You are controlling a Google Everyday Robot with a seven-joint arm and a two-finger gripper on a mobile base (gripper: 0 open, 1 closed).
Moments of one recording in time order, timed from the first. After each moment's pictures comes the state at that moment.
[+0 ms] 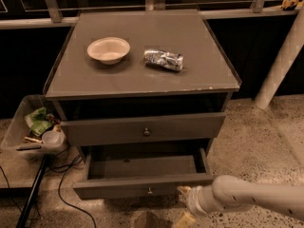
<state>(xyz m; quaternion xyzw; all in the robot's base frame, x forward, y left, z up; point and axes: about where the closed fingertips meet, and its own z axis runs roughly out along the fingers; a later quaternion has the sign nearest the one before) 0.401 -0.118 0.393 -0.57 0.77 0.19 0.23</state>
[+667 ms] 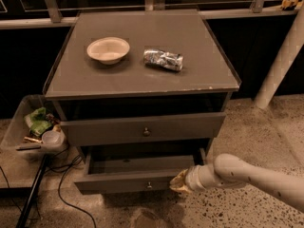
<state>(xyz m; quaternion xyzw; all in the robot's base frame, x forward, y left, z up) 0.494 -0.112 0.400 -0.60 0.71 0.21 0.30</state>
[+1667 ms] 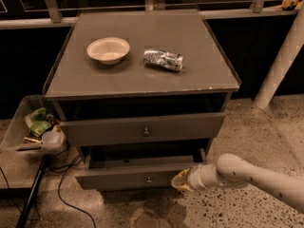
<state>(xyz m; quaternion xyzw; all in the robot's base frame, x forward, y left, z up) 0.502 -0.121 0.399 -0.59 0.71 0.22 0.31</state>
